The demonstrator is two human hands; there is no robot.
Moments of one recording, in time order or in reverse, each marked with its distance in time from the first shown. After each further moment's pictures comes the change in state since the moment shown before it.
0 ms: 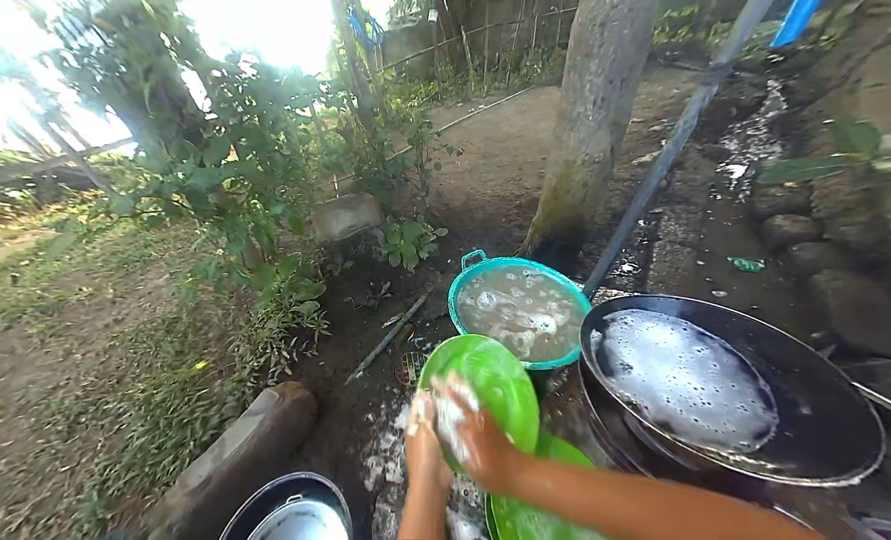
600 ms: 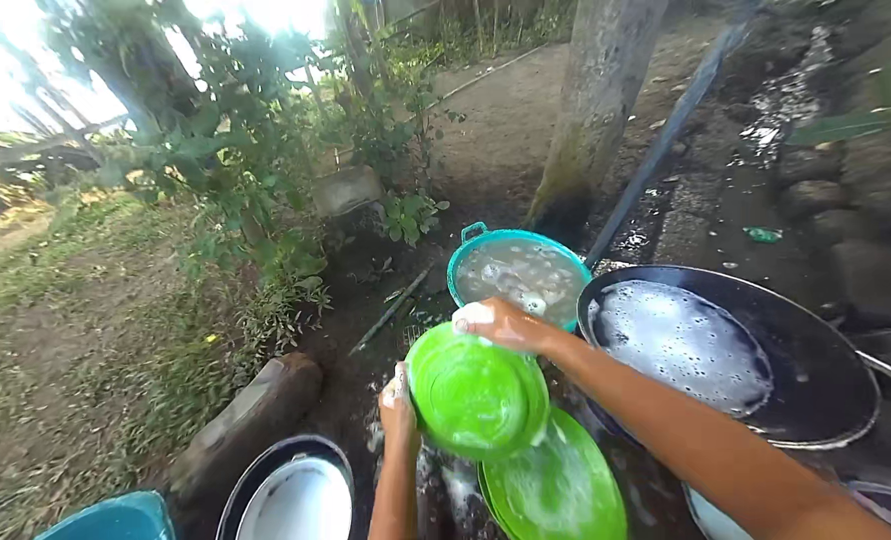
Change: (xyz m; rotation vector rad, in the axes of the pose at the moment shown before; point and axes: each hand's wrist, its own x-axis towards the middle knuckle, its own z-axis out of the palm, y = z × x) left_hand 0.011 0.010 -0.025 0.412 0.094 0.145; right_hand 0.072 0.006 -0.134 0.249 -0.338 0.212
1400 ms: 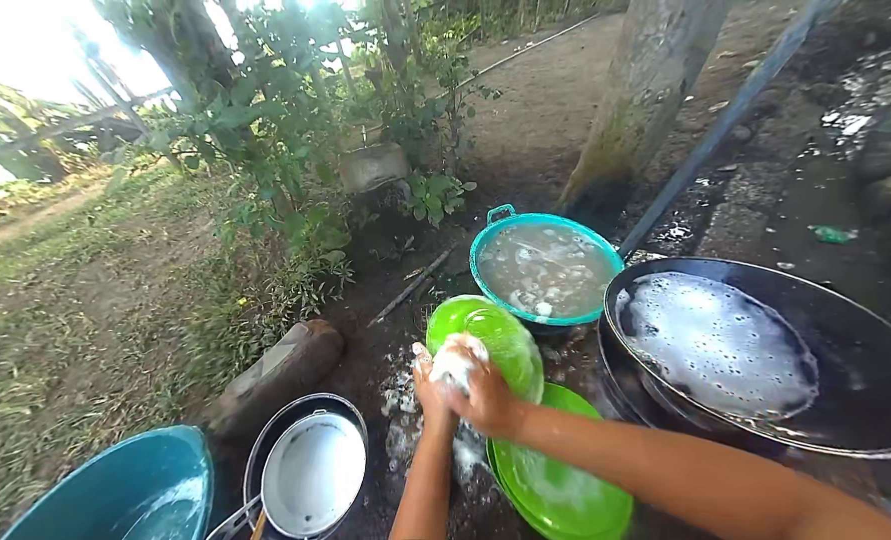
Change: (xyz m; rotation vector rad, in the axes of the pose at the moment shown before) left_hand -0.034 0.008 0.023 -0.141 0.084 0.113; right_hand -0.026 0.017 0.140 -0.155 0.494 -0.394
